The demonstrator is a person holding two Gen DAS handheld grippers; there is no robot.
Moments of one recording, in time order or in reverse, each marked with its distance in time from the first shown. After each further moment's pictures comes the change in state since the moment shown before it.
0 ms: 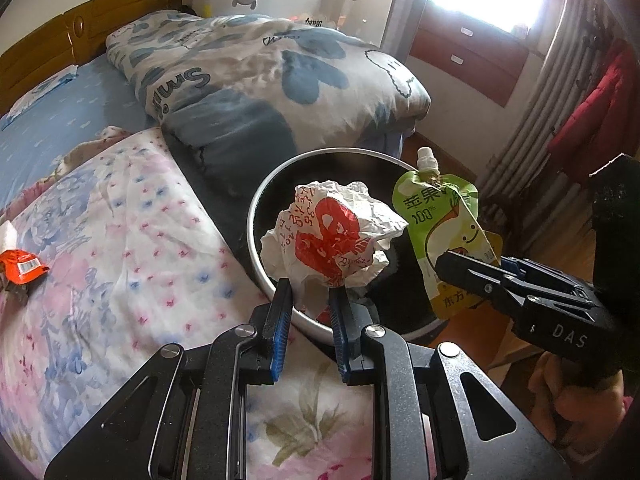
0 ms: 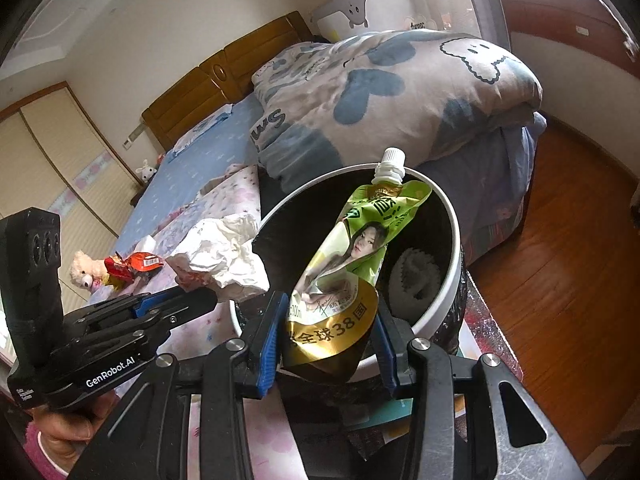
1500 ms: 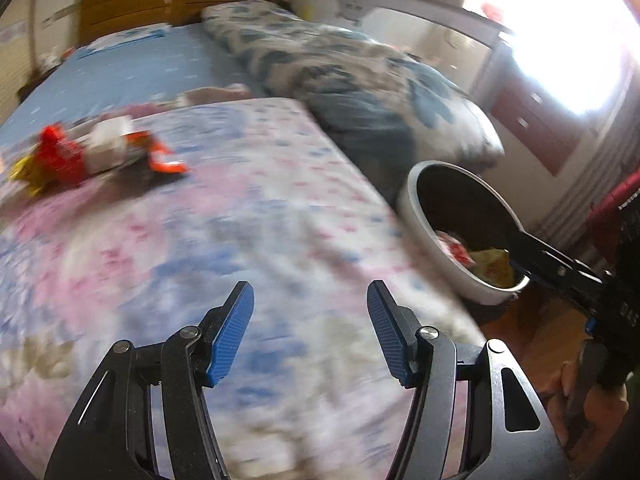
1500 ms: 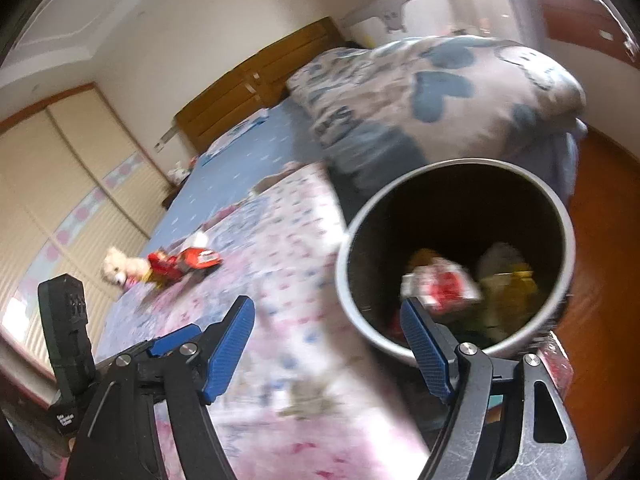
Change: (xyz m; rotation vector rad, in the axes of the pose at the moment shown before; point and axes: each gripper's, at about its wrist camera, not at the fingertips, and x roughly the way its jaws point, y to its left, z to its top) left arm -0.070 0.121 -0.083 -0.300 -0.088 0.130; right arm 0.012 0.086 -0.019 -0.037 -0.031 0.121
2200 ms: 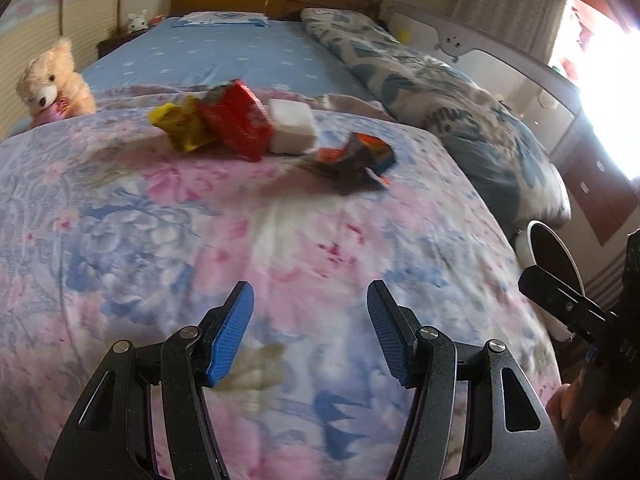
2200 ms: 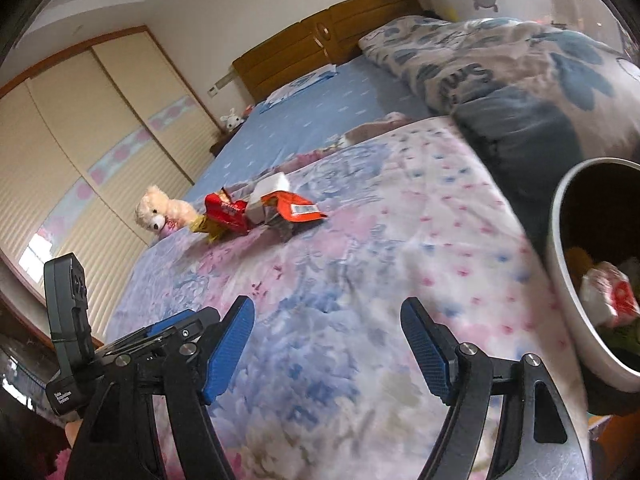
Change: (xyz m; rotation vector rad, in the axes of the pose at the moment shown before) left arm -0.031 0.139 -0.008 -0.213 -0.038 0.173; right arm 0.094 0.114 -0.018 -0.149 0.135 0.148
